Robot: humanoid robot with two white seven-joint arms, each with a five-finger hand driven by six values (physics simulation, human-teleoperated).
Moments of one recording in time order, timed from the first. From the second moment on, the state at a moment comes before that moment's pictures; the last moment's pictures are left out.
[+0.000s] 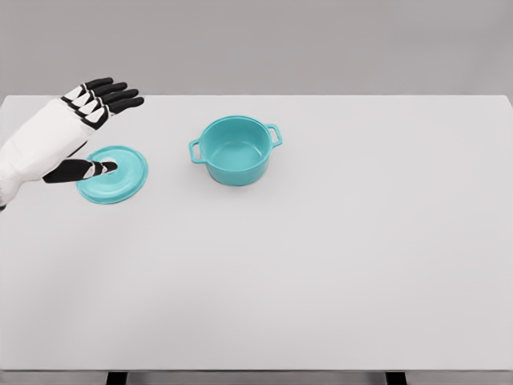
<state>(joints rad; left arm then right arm) -0.15 0.69 -0.04 -1.77 -0.44 -0.61 -0.16 0.01 0.00 -0.30 0.05 0.25 -0.01 0.09</state>
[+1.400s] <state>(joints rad) -0.62 0.77 -0.42 -1.20 -0.25 -0.59 -0.61 0.01 0.00 -0.30 0.05 0.25 -0.01 0.09</state>
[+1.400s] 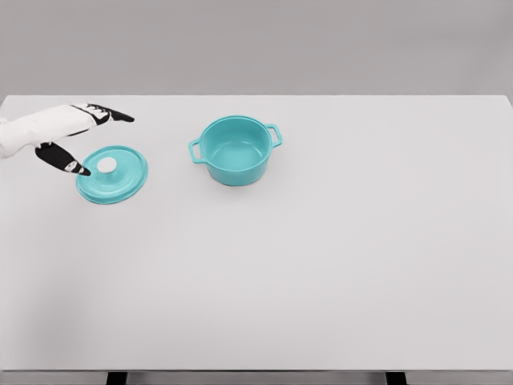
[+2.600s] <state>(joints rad) -0.64 0.76 -0.51 -1.12 -0.33 -0.58 -0.61 0.01 0.00 -0.30 0.05 0.25 -0.01 0.09</state>
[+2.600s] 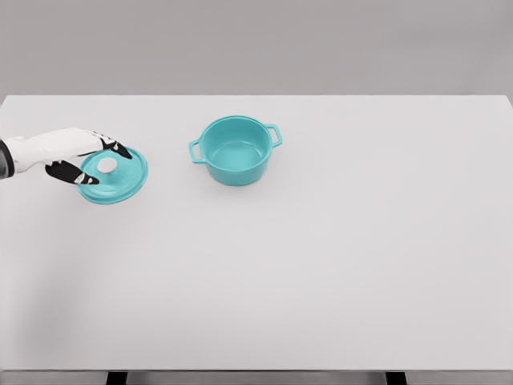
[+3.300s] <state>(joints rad) -0.68 0.71 -0.51 -1.04 -0.36 -0.58 -0.61 0.01 0.00 -0.30 0.05 0.25 -0.01 0.09</state>
